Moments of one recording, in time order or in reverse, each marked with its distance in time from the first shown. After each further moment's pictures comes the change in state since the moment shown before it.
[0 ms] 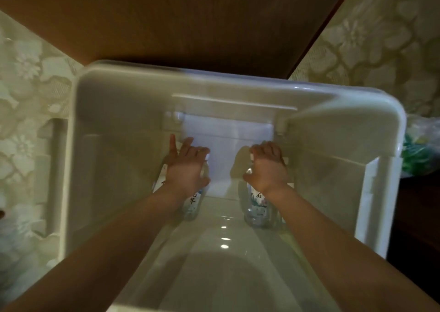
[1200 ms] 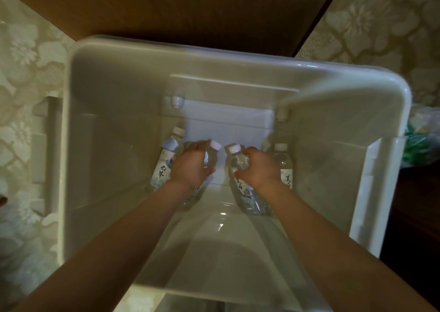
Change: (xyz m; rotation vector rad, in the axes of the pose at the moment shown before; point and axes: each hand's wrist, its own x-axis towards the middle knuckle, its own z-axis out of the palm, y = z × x) left_hand -0.014 0.027 0.000 -0.345 -0.178 -0.261; right_hand -0.022 -0.011 0.014 0.276 -0.135 0.119
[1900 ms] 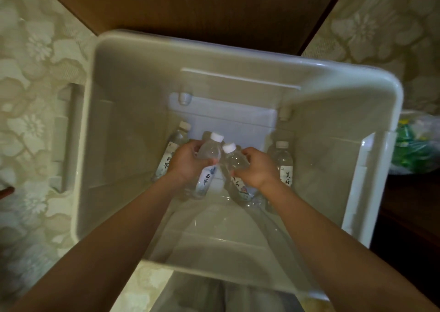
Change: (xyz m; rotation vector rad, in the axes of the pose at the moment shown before) left_hand -0.021 -0.004 -0.013 -0.642 0.042 -0.256; right_hand -0.018 -0.005 -0.001 0.139 -0.042 -0.035
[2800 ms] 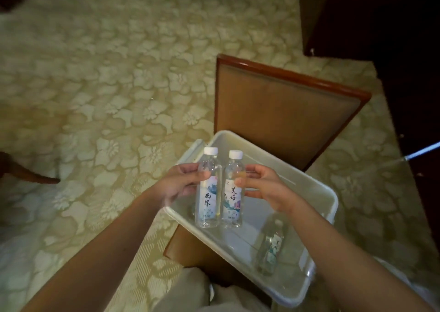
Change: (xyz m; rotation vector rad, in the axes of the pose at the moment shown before) left_hand -0.267 0.050 -0.156 -0.847 -0.006 0.231; right_hand -0.198 -0.165 -0.118 0.461 -0.332 -0.387
